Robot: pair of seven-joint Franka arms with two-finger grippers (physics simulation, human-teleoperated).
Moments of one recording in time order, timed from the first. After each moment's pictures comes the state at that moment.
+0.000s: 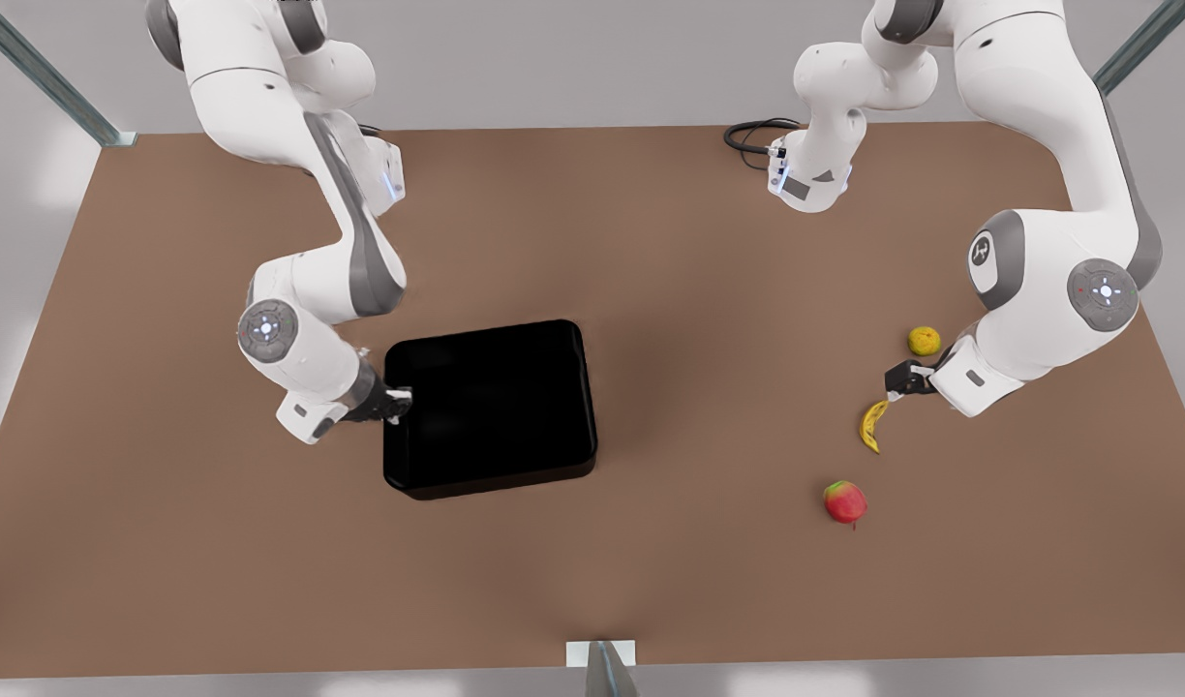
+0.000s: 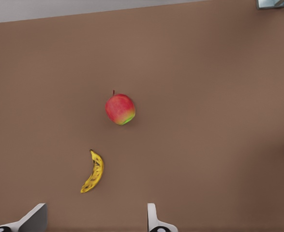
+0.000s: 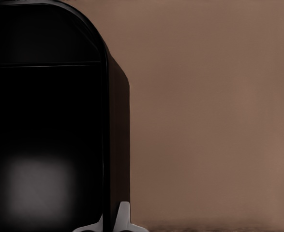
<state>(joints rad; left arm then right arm) -0.12 0.27 0.07 -1.53 -0.05 1.79 0.08 0.36 0.33 -0.12 -1.66 0.14 2.00 0.07</state>
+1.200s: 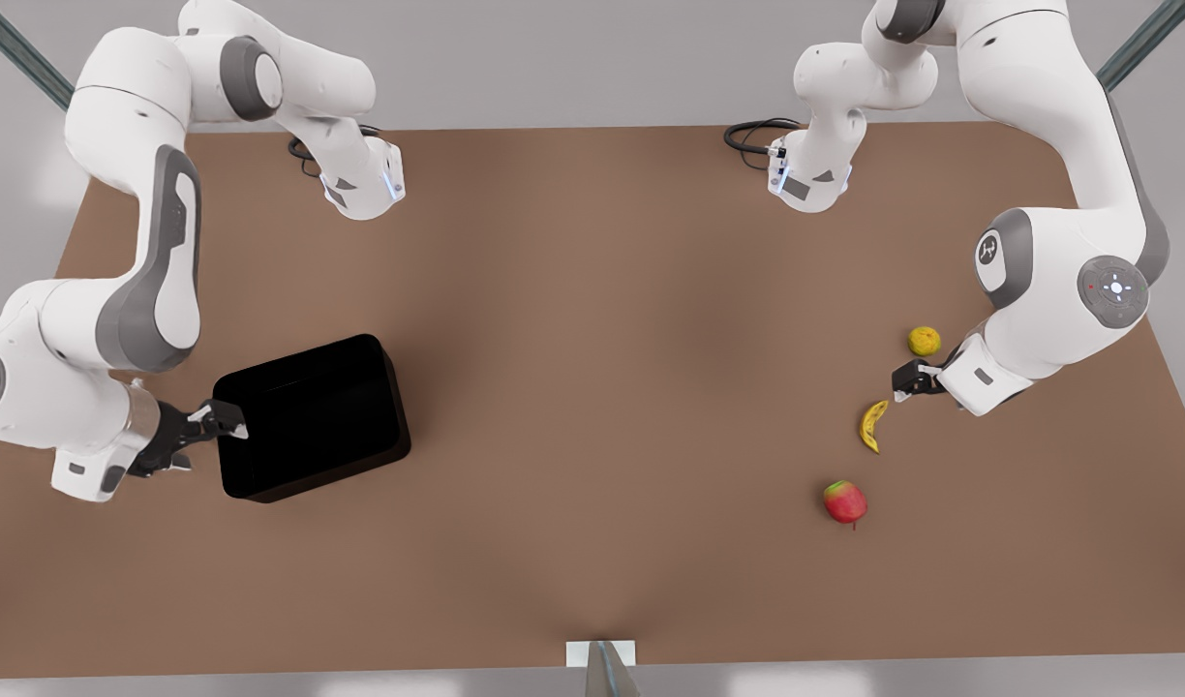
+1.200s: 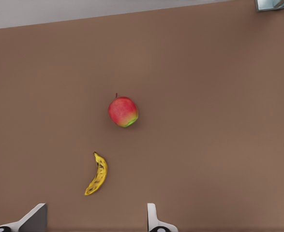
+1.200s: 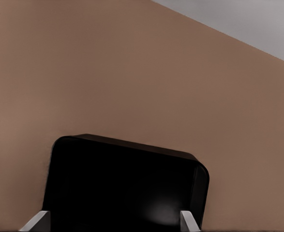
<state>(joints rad) -0.12 0.27 0.08 -1.52 -0.05 1.80 0.11 -0.08 0.52 0.06 -1.13 0.06 1.59 -0.52</state>
